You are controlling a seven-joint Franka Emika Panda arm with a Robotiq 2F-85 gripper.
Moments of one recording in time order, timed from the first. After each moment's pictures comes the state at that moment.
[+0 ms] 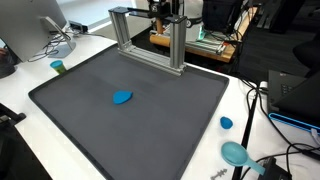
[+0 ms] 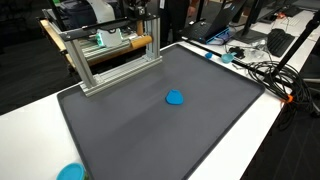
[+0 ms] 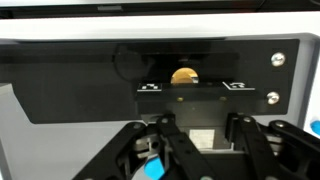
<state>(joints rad) -0.02 -0.47 0.00 -2.51 0.02 1.98 0.00</state>
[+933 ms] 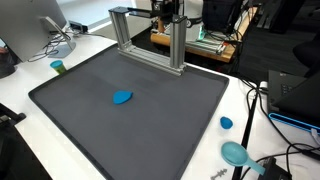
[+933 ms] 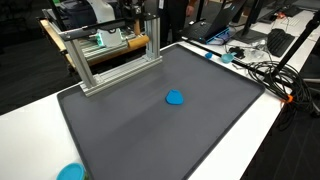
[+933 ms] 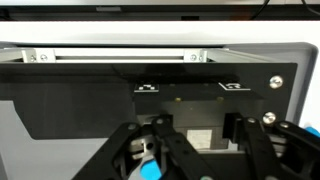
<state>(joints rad) -0.02 -0.56 -0.01 -2.60 0.03 1.99 -0.04</state>
